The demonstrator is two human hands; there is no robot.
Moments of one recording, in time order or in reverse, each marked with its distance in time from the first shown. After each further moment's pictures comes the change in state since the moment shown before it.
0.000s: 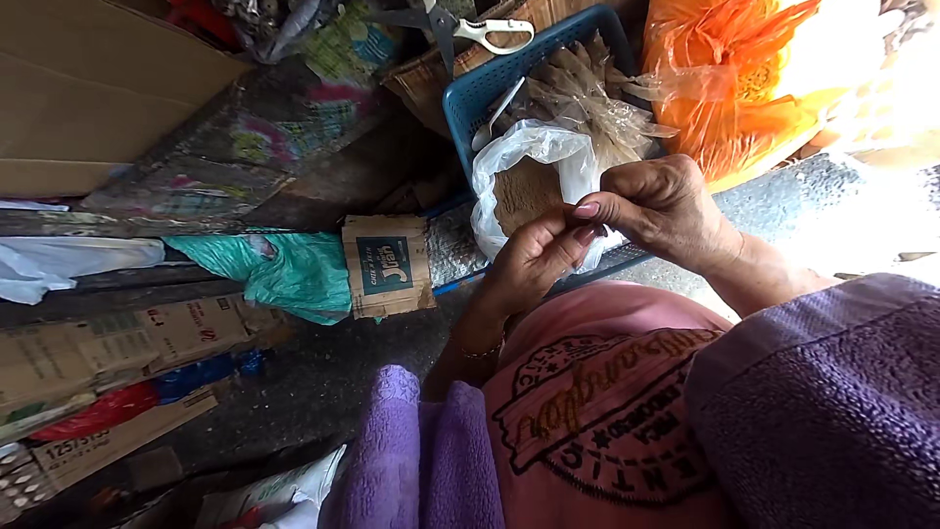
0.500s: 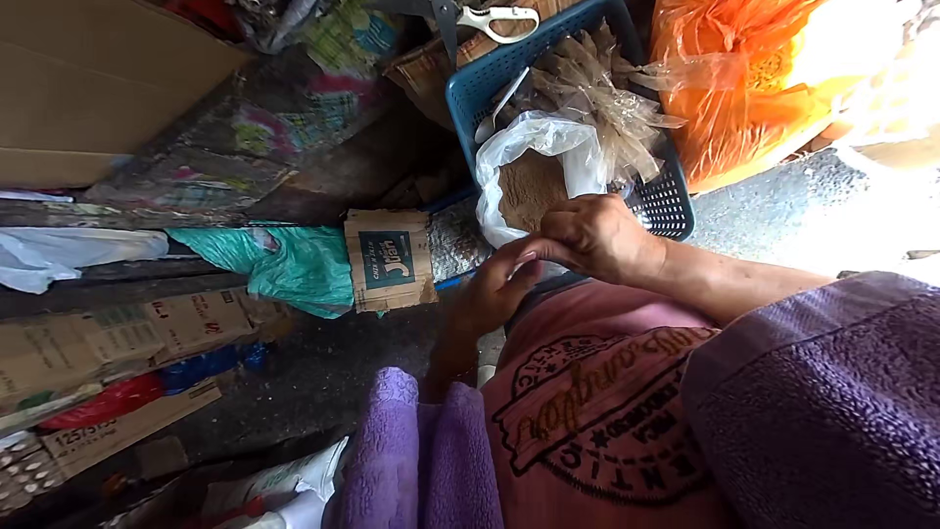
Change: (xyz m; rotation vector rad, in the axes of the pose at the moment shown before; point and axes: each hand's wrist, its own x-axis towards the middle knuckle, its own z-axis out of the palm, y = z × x) left_hand -0.053 -0.022 -0.028 0.401 0.114 -0.120; right_hand -0.004 0.015 0.051 -0.332 -0.150 -0.213
